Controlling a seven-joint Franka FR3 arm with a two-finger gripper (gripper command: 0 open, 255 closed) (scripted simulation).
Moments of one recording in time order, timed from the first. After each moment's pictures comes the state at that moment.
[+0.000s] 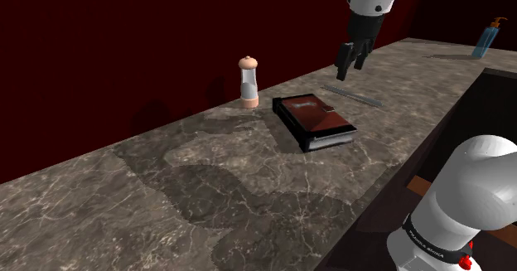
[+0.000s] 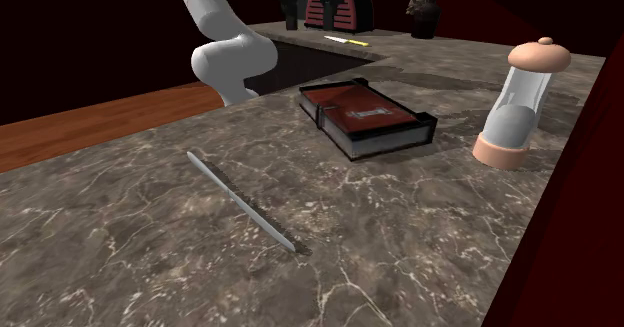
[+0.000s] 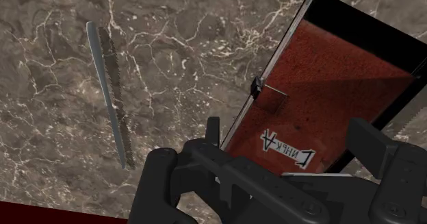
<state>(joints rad) 0.00 -0.77 -0.03 -2.33 -0.12 1.69 -0.04</state>
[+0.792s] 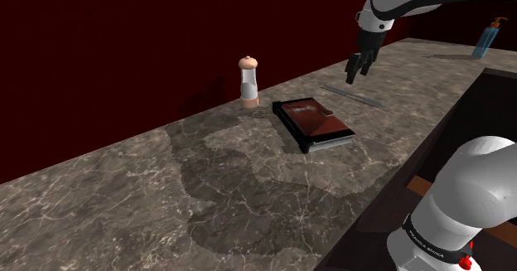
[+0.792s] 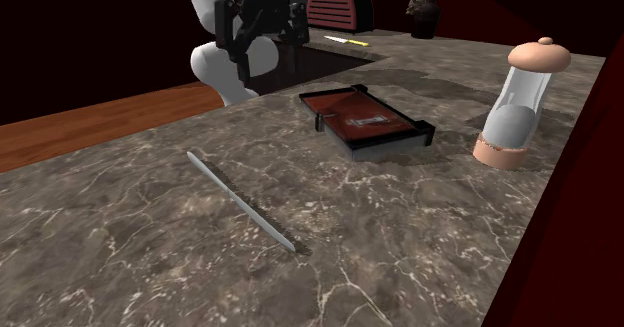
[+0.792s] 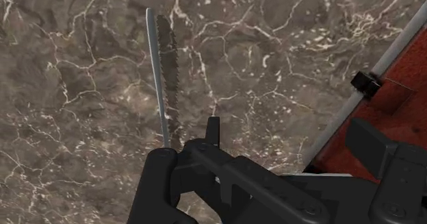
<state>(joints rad) -0.06 -0.62 -0.25 -2.36 -0.20 1.86 -0.24</state>
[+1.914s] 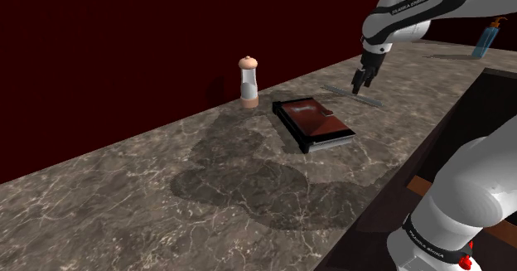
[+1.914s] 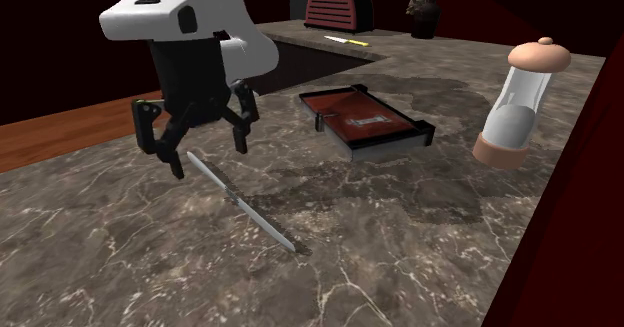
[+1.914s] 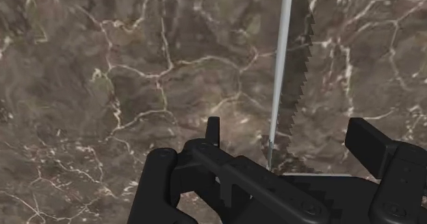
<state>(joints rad) -0.08 -0.30 -0.52 -2.29 -0.15 2.12 -0.51</state>
